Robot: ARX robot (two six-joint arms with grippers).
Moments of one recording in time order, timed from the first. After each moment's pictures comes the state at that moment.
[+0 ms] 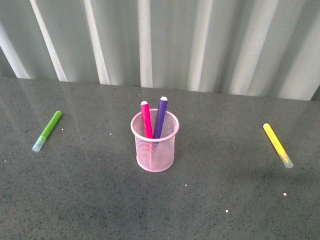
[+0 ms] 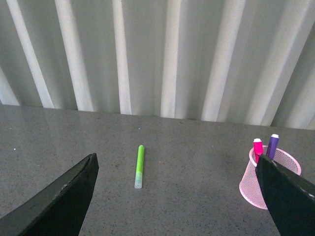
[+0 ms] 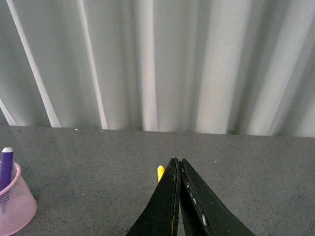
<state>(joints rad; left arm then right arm) 0.00 0.00 0.02 0.00 0.00 0.00 0.00 0.75 0.02 0.72 0.00 0.00</state>
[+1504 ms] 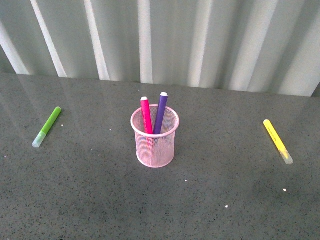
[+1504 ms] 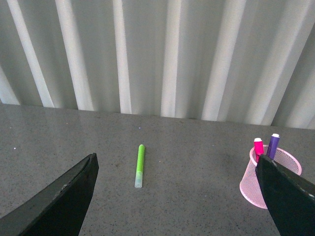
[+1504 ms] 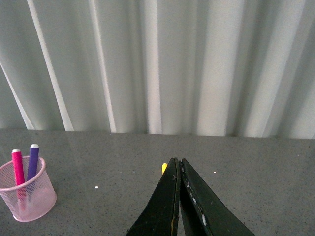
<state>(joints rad) 0.00 0.00 0.02 0.00 0.00 0.00 0.00 0.00 0.02 0.00 0.00 0.00</state>
